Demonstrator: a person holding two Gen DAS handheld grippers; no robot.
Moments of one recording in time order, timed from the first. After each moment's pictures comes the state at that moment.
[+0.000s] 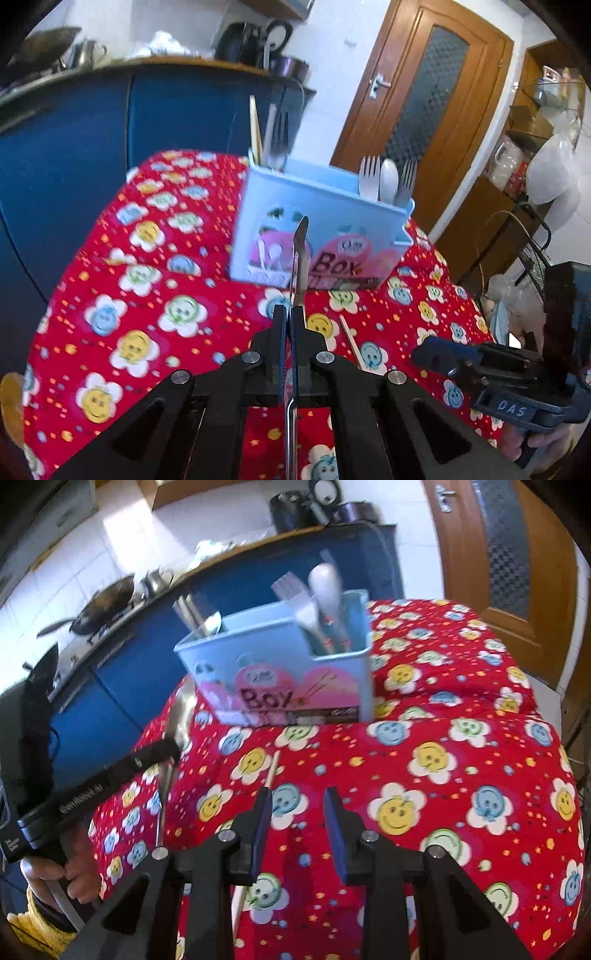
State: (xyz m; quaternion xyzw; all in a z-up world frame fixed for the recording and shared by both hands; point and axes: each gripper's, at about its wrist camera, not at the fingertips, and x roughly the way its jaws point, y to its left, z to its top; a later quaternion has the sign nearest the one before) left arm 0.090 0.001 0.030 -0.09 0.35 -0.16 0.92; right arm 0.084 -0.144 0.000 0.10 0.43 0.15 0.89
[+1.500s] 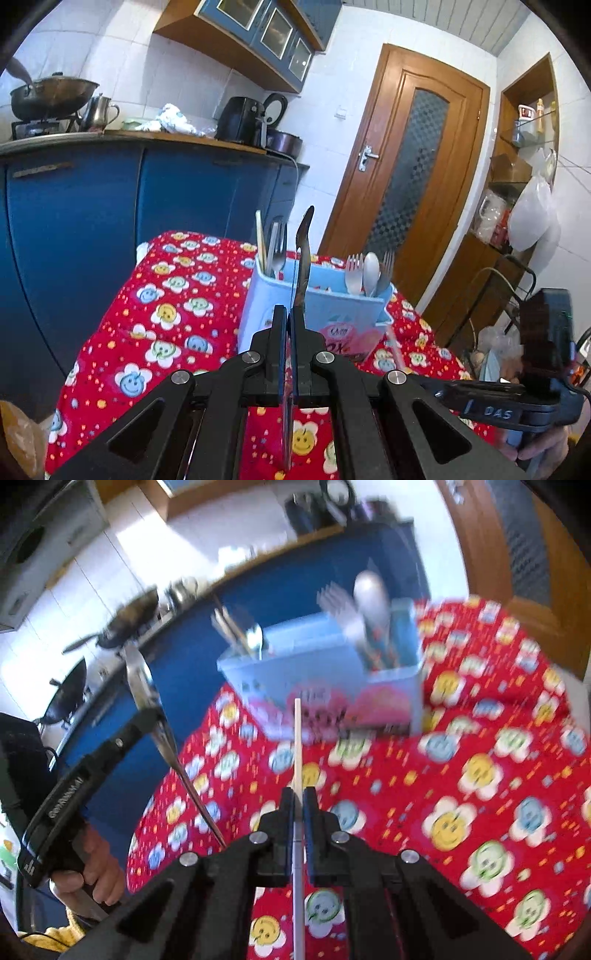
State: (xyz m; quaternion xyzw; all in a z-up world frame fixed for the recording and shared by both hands) left arm 0.072 0.023 0.076 -0.12 0.21 -0.16 0.96; right arm 0.081 -0.141 0.031 0.16 0.36 0.18 0.90
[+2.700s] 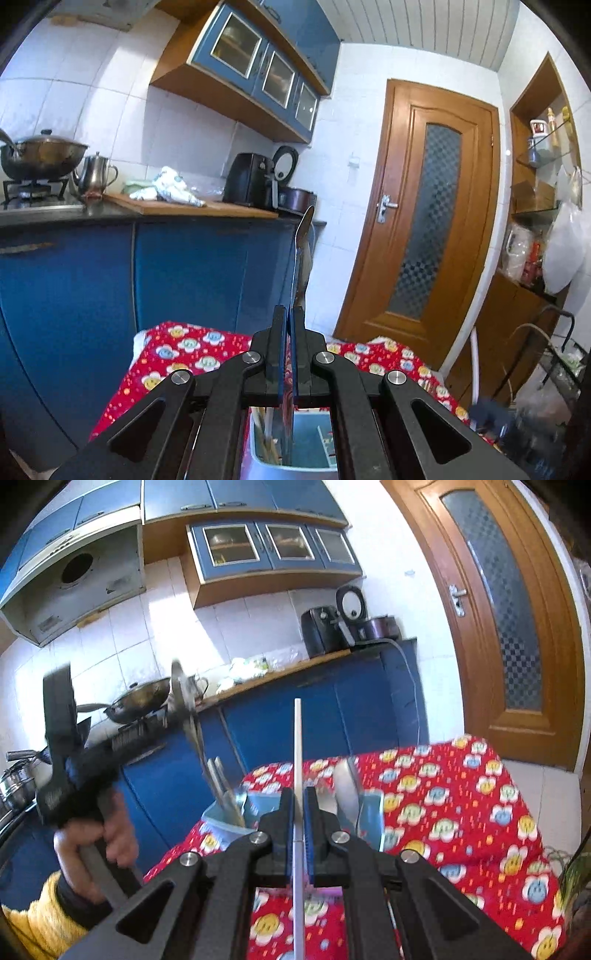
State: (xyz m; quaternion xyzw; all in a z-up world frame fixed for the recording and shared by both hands) left arm 0.174 -0.008 0.126 -0.10 0.12 -0.11 0.98; right arm 0.121 -0.173 0.078 0.12 0.15 0.15 0.97
